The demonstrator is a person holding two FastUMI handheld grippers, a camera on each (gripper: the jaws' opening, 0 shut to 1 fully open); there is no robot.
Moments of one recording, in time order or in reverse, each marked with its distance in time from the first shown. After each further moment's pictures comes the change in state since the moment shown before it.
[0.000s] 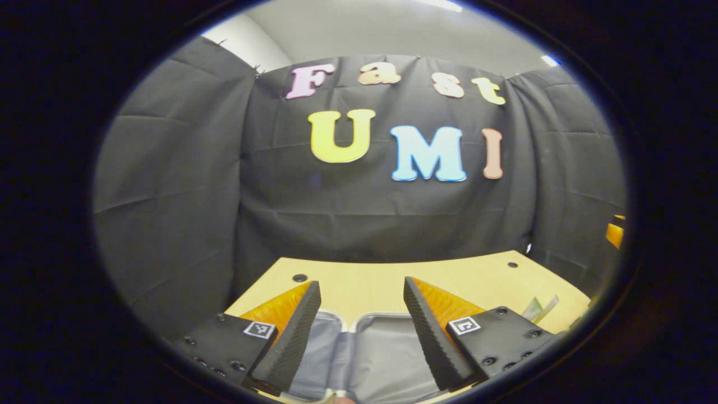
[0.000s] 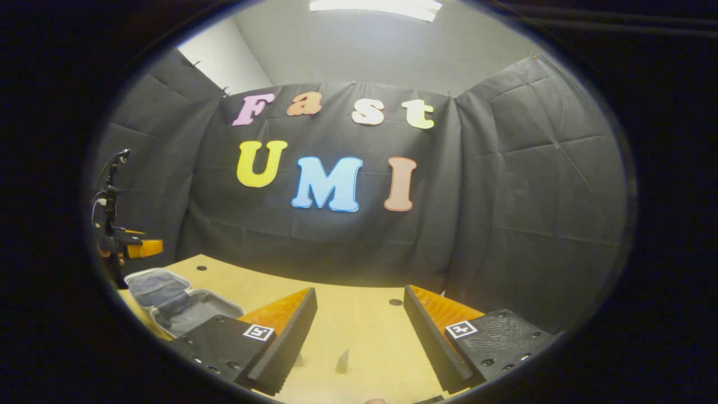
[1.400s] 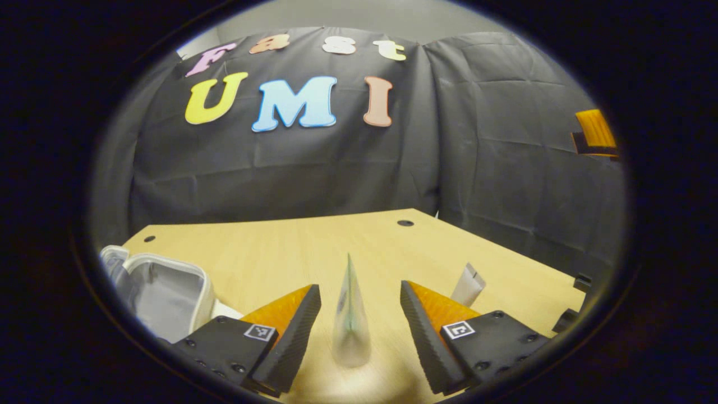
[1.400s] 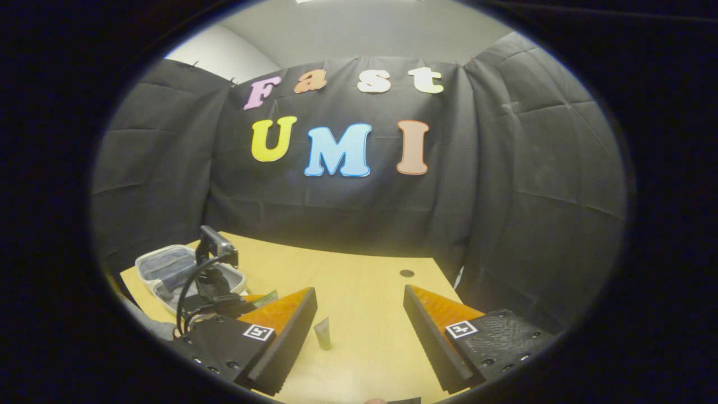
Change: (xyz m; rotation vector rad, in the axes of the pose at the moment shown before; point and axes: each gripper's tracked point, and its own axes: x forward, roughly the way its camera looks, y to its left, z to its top) left arm 0.101 -0.378 -0.243 0.039 0.198 -0.348; right arm 0.017 -0.047 -0.082 0.021 0.145 0.186
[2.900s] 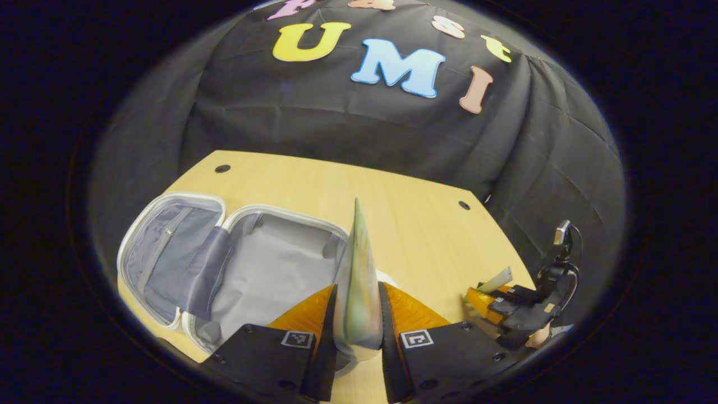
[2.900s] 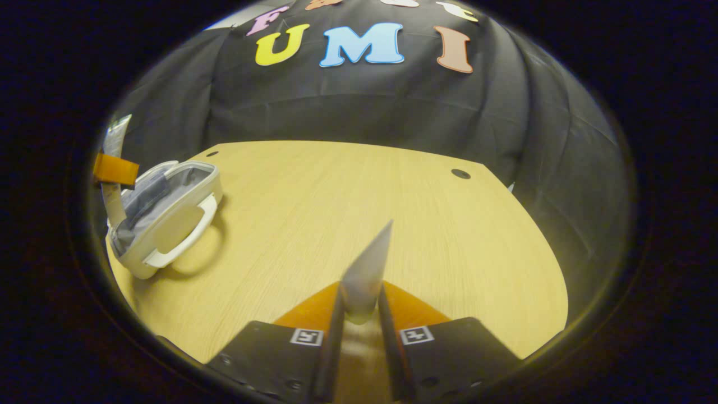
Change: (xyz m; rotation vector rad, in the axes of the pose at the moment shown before) left arm -0.164 0.200 0.034 -0.348 0.327 0.197; right arm 0.127 0.059 -0.206 -0.003 0.486 0.068
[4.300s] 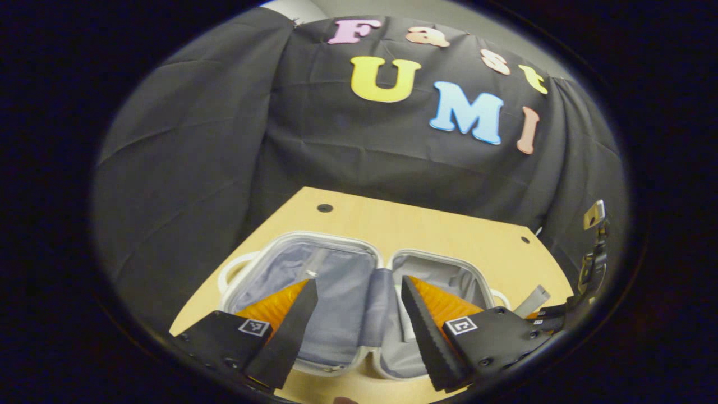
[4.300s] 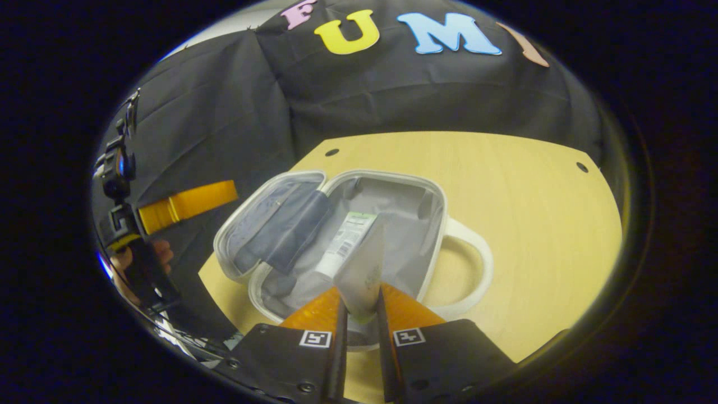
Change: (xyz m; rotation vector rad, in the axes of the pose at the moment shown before) left arm -0.143 0.251 0.061 -0.046 -0.280 0.266; right arm -0.051 0.322 0.043 0.005 0.145 0.455
